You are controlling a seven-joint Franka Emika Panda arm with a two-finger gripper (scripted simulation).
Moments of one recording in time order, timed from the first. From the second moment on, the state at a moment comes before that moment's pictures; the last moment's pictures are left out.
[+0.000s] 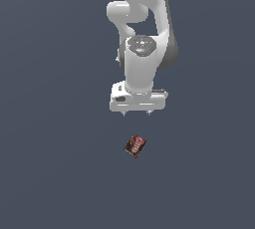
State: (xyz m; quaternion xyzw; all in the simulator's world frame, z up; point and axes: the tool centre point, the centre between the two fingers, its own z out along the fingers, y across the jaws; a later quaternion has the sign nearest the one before) arm 0.013 0.036 0.167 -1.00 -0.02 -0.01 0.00
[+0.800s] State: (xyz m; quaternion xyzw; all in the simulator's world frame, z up) arm 0.060 0.035 0.116 -0.99 0.15 0.00 0.01
